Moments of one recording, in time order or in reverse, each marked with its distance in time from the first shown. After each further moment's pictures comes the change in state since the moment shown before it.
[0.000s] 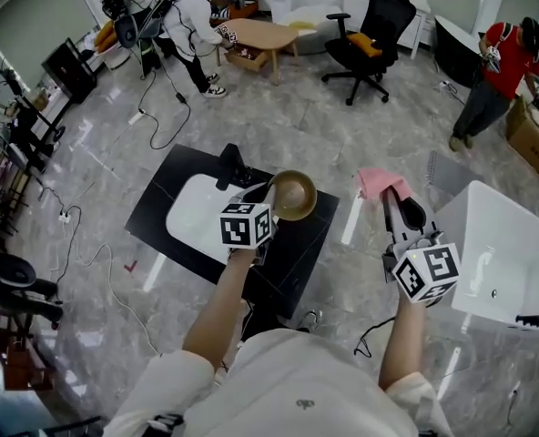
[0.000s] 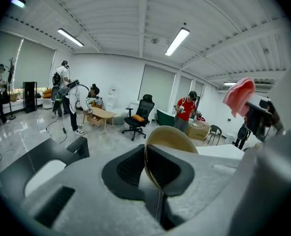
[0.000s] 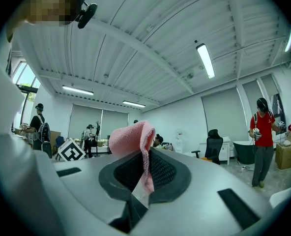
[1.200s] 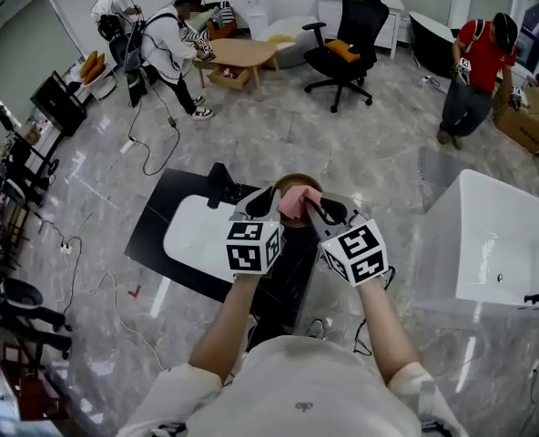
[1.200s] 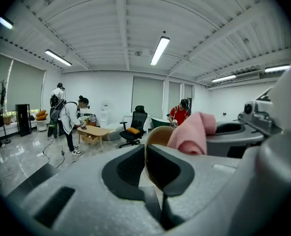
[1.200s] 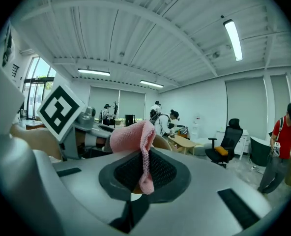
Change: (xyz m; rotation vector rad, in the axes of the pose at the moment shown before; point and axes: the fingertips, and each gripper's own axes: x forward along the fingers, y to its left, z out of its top) left arm -0.029 -0.076 0.051 0.167 -0.136 -0.019; right arm 0.059 0.087 -0.064 -0.102 0.244 0.188
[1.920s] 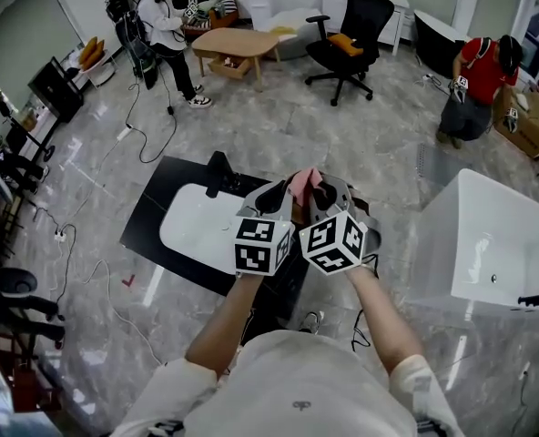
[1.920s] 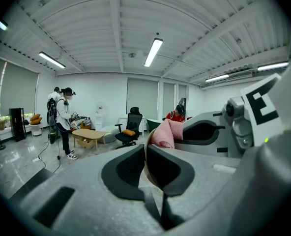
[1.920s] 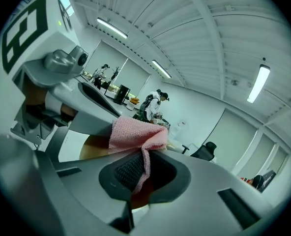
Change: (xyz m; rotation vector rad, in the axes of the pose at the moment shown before) left arm -0.008 -0.015 0.008 0.045 -0.019 -0.055; right arm 0.033 -0.008 -0.001 -0.464 0.229 -0.222
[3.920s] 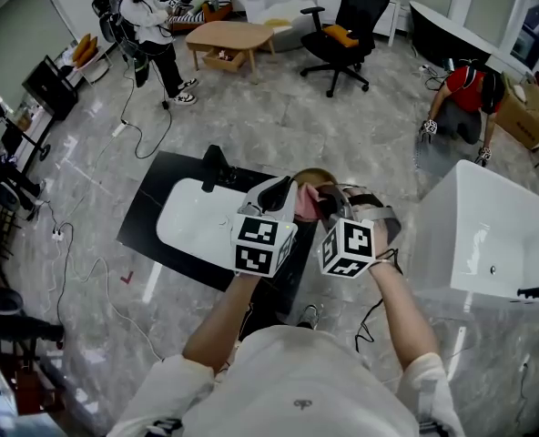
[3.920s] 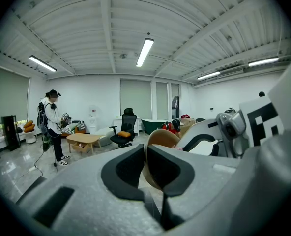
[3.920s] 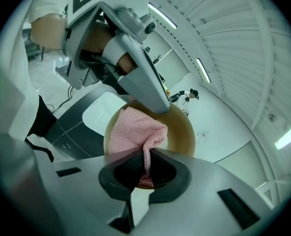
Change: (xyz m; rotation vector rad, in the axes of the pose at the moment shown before) left arm 0.004 -0.020 -0.003 0.079 -0.001 -0.060; right arm -0.010 0.036 -0.052 -0.461 0.101 0.234
